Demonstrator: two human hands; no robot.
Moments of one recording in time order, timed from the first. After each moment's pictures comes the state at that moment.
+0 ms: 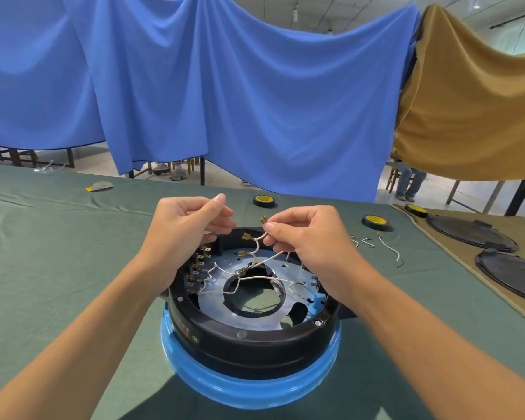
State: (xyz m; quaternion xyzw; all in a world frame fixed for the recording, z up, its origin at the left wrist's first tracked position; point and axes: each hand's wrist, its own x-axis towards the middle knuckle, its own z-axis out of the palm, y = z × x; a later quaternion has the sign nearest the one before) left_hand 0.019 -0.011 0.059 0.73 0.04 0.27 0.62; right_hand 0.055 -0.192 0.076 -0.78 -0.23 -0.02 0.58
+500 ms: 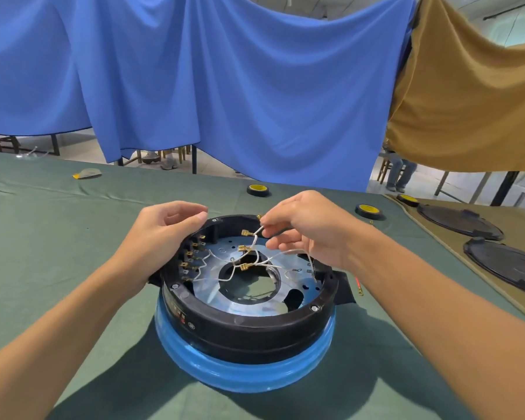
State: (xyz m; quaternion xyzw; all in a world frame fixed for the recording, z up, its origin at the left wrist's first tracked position) left_hand 0.014 0.018 0.030 0.77 0.06 0.23 0.59; right_hand 0.067 -0.191 0.095 -0.78 -0.15 0.18 0.58
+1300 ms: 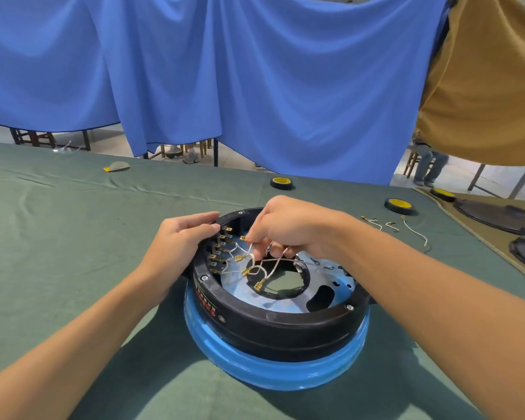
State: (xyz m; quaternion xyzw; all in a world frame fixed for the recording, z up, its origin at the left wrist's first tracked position) left_hand 0.006 0.021 0.013 0.72 0.14 0.19 0.66; right_hand 0.072 -0.139 0.083 -0.88 -0.26 0.22 0.33
